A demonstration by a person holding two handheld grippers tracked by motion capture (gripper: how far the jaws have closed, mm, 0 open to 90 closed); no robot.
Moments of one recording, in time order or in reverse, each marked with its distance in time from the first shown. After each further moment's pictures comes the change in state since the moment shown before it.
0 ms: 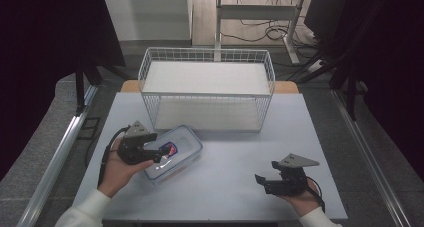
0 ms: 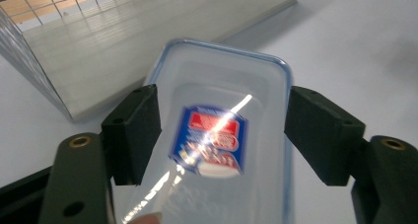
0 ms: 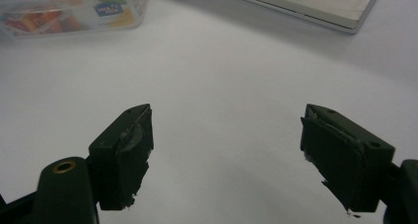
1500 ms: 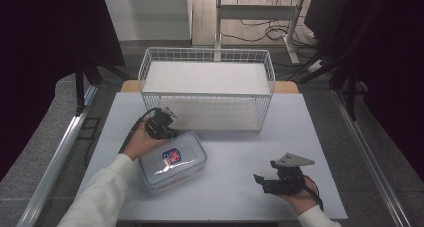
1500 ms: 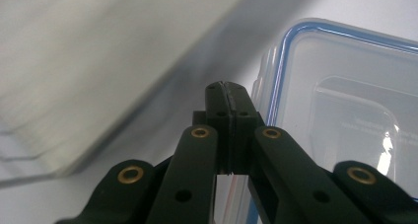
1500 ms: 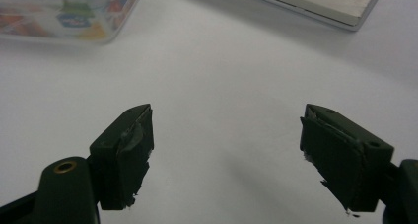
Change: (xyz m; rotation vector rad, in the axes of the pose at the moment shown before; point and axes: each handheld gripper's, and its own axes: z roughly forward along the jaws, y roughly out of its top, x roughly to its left) left arm 0.035 0.038 0.100 0.326 -0.069 0.126; right arm -0.001 0.000 0.008 0.023 -0.018 -0.029
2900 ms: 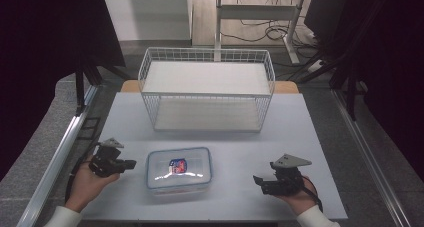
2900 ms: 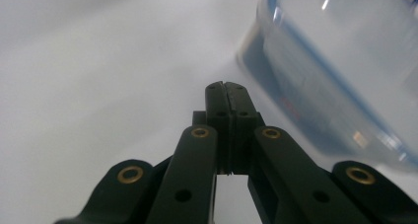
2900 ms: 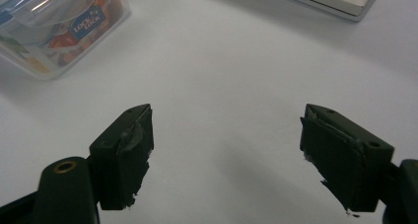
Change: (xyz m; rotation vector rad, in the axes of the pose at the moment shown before) left arm -0.010 -0.153 -0.077 -0.012 0.027 -0.276; right arm 0.003 -0.002 0.004 0.033 -0.018 -0.011
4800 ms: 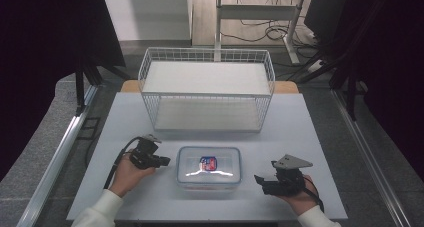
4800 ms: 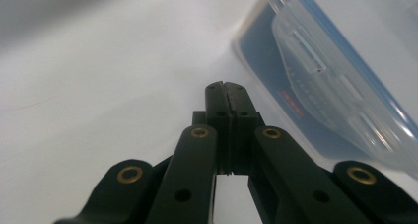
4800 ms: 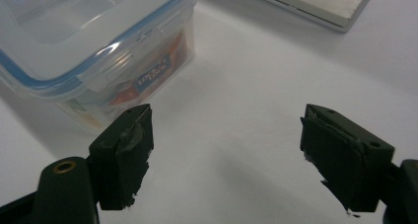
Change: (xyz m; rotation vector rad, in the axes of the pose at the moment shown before) left arm -0.042 0.057 0.056 -0.012 -0.116 0.034; right arm 0.000 -0.001 -0.003 -0.024 -0.029 -0.033
